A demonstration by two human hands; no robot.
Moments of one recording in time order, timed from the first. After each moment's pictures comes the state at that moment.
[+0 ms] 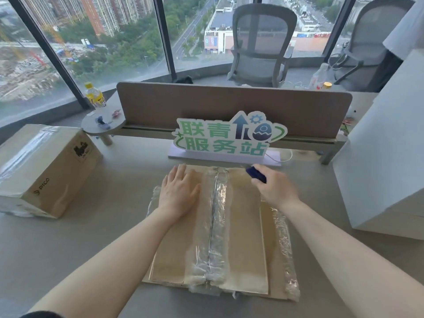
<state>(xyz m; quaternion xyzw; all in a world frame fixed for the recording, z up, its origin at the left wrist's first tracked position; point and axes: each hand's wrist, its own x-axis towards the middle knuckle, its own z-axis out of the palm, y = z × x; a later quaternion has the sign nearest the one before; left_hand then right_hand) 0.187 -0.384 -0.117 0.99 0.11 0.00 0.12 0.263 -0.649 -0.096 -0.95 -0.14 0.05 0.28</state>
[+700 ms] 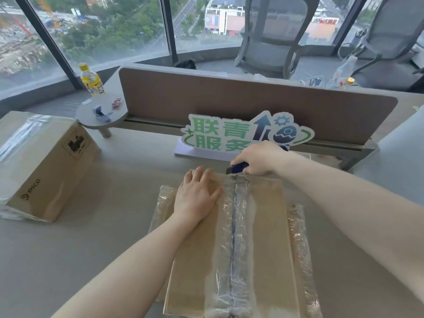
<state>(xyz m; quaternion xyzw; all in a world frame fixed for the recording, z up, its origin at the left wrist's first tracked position) 0.229 -0.366 -0.149 0.98 0.10 -0.01 0.19 0.358 -0.531 -0.039 -0.88 -0.42 0.17 -0.13</state>
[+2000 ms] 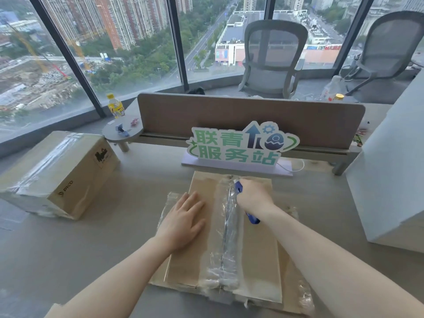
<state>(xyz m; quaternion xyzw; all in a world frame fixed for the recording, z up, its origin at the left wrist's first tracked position) 0.122 -0.363 -0.125 0.98 0.03 -0.08 0.15 0.230 -0.564 -0.070 -0.92 -0.10 0.20 0.32</state>
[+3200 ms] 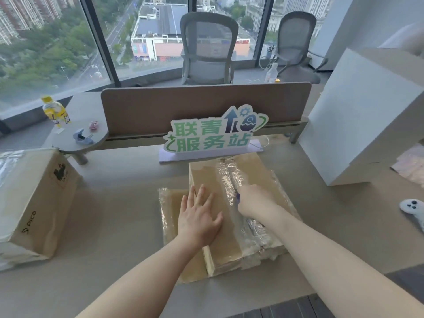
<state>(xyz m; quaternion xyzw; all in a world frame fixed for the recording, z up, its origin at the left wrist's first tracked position) 0.110 -0.344 -0.141 0.99 -0.07 -0.06 0.14 0.140 -0.501 -0.057 -0.98 0.02 0.21 0.04</state>
